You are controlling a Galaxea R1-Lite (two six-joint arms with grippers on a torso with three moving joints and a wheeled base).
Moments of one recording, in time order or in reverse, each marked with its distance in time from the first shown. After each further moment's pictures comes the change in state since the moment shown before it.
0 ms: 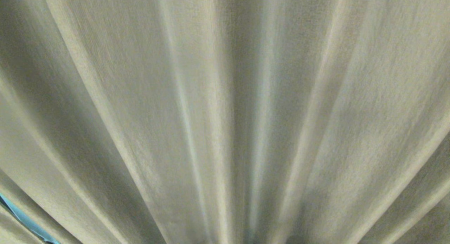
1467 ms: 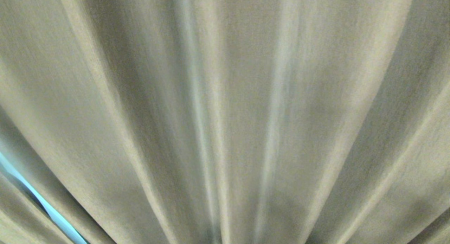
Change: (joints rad) left arm 0.000 0.000 0.000 -0.002 0.014 -0.041; right arm 0.000 0.000 0.000 0.000 0.000 0.000
